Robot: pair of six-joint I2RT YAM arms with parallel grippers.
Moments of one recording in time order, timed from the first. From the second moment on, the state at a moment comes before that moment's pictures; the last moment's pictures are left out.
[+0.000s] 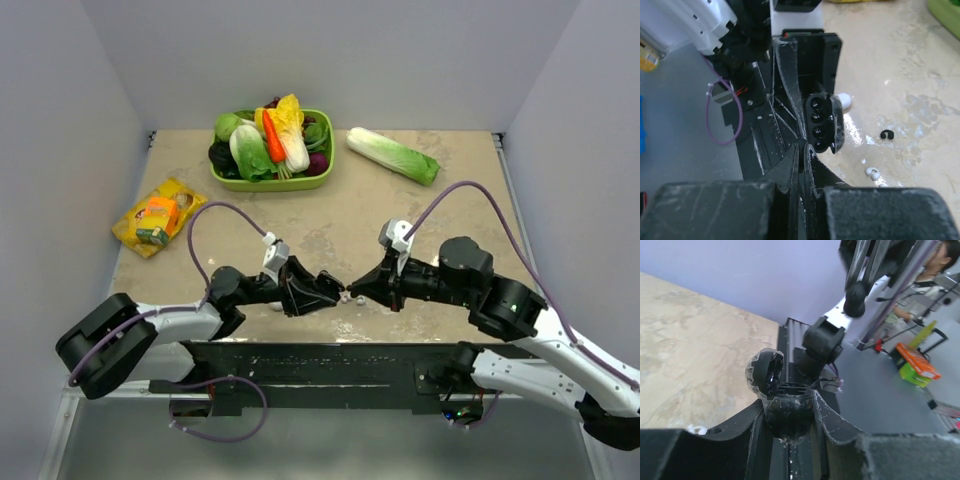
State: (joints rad) left arm -0.78 1.26 0.24 1.28 0.71 -0.59; right arm 0.94 0.73 0.95 -0.49 -0.27 0.13
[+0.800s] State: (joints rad) left arm -0.78 1.33 0.34 1.28 0.98 -0.73; right arm 1.08 0.90 0.98 -0.47 -0.26 0.09
